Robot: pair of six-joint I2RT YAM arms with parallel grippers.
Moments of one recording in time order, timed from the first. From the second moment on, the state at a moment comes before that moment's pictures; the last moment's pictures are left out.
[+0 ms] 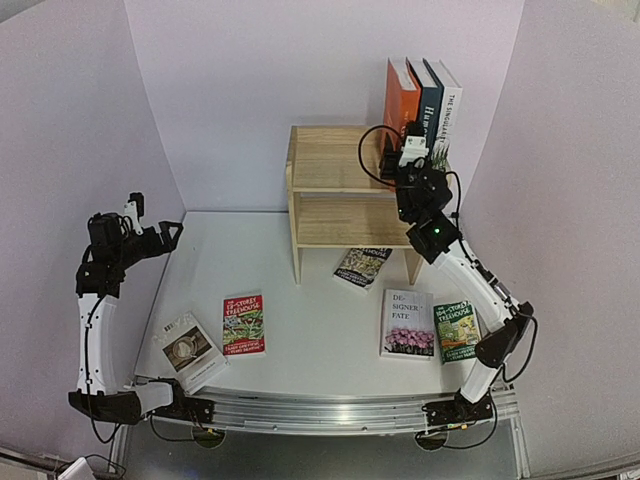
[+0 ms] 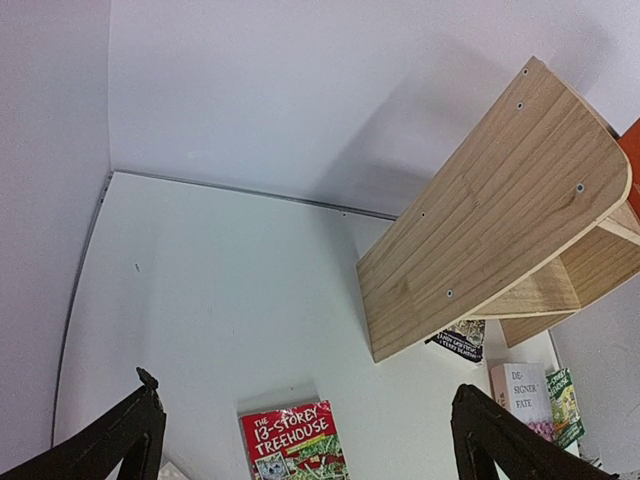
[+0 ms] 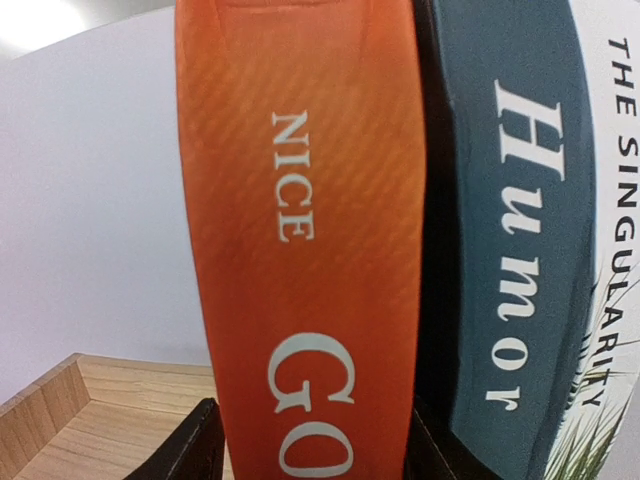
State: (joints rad) left arm 0.05 1.14 1.52 -0.83 0.37 -0.24; right arm 0.64 1.77 1.98 0.19 0.58 -0.20
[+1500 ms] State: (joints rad) left arm 0.05 1.14 1.48 -0.82 0.42 -0.26; right arm 0.74 1.54 1.57 0.23 0.47 -0.19
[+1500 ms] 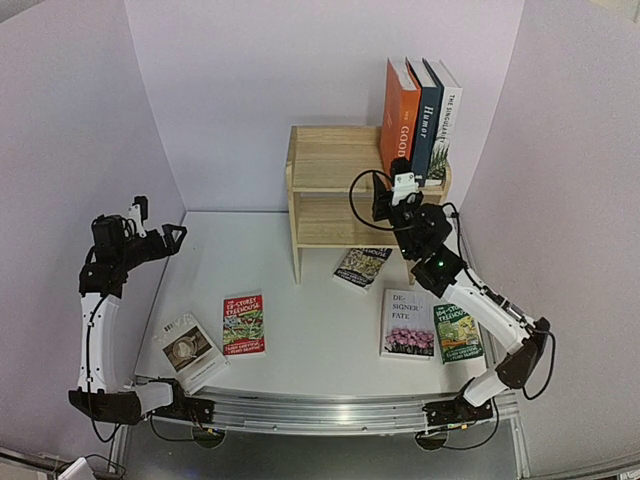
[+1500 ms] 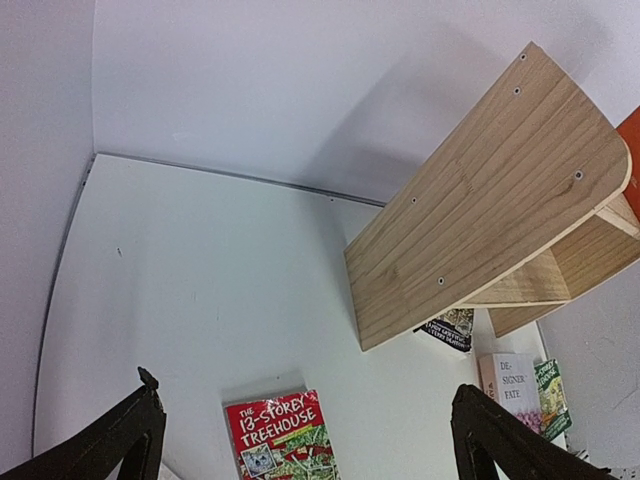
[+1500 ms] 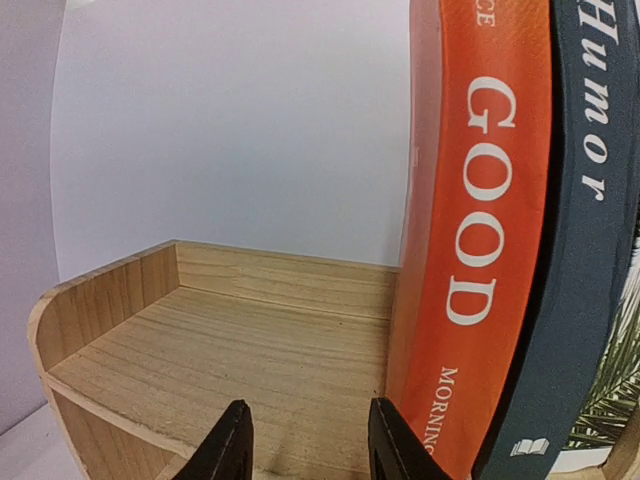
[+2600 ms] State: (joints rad) left arm 0.05 1.13 1.46 -0.81 0.42 -0.26; right arm 0.71 1.54 1.62 0.25 0.51 -0.19
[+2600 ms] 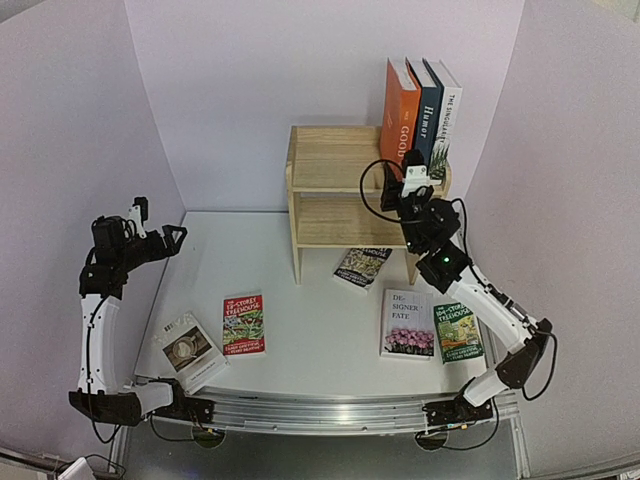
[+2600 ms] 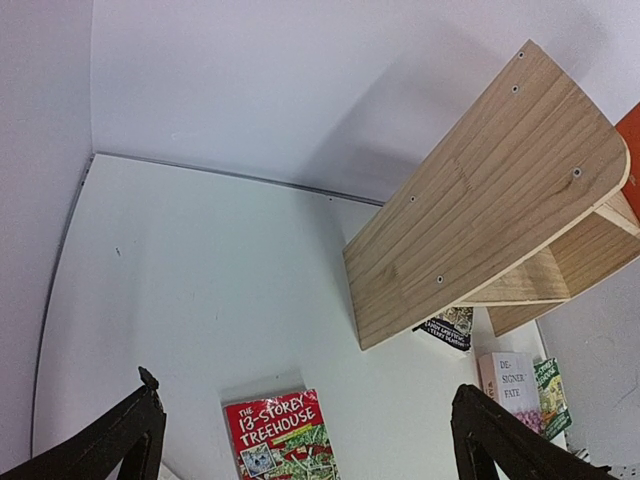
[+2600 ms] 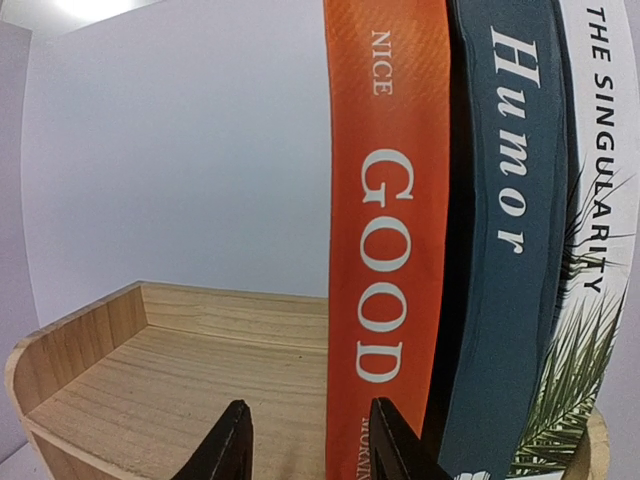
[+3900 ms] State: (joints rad) left arm 0.05 1.13 1.46 -0.81 0.42 -0.26; right arm 0.69 1.72 1.75 0.43 0.74 -0.36
